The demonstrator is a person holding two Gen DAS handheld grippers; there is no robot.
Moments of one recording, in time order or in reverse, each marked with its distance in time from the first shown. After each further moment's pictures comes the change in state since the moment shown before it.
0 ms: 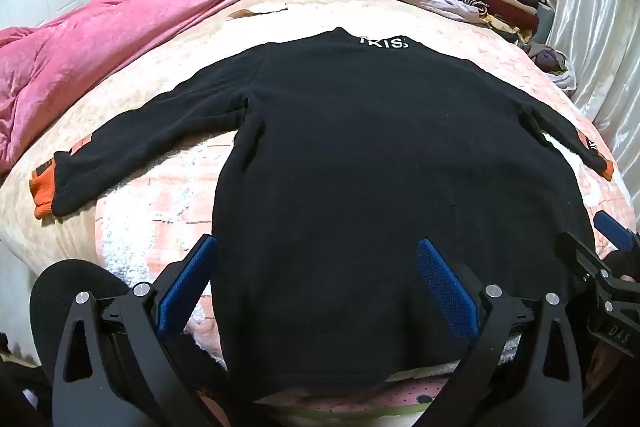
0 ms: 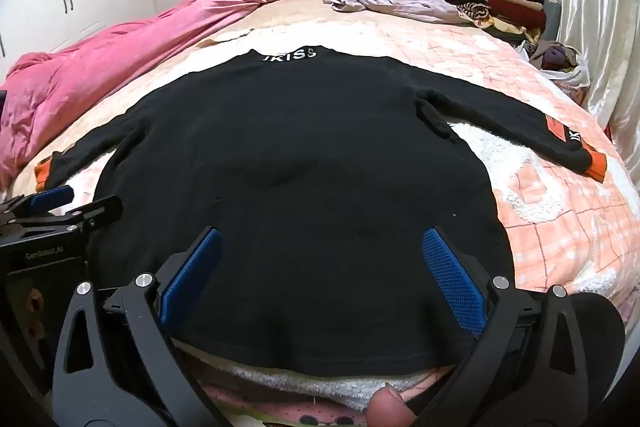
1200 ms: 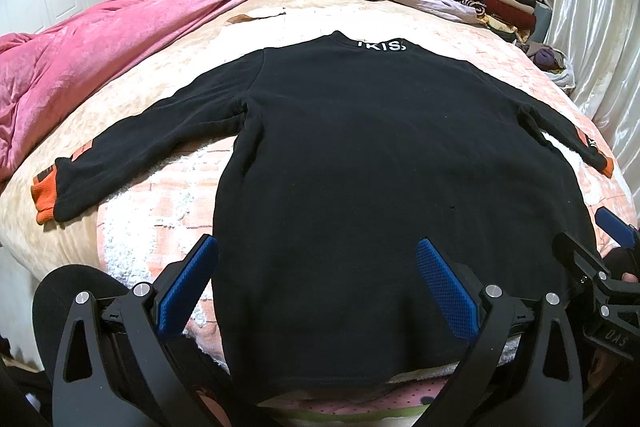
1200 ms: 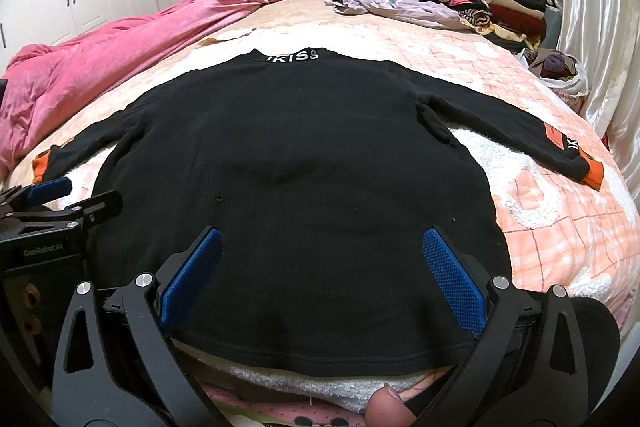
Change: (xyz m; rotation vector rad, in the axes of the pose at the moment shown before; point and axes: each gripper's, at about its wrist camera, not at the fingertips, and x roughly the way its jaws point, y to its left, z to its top) left arm -0.002 -0.001 -0.002 0.014 -0.020 0.005; right arm -0.001 0.004 0.000 -0.013 0.003 -0.011
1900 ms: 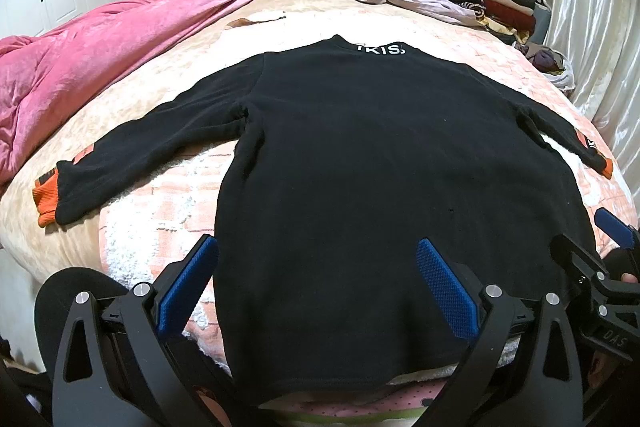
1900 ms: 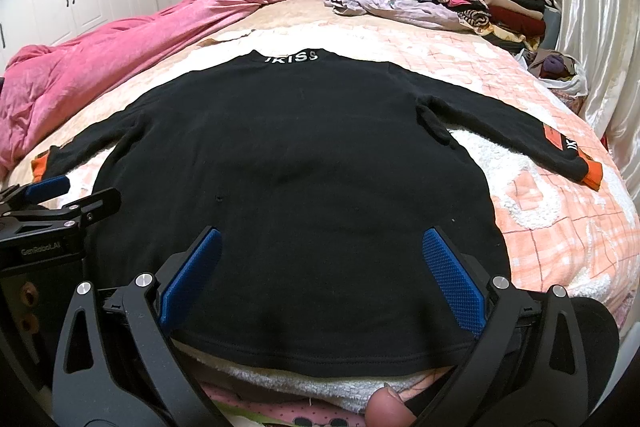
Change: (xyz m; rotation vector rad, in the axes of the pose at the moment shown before) left arm -0.004 -0.002 -0.002 0.003 -0.012 0.007; right arm -0.002 0.001 0.002 -0.006 -0.004 -0.005
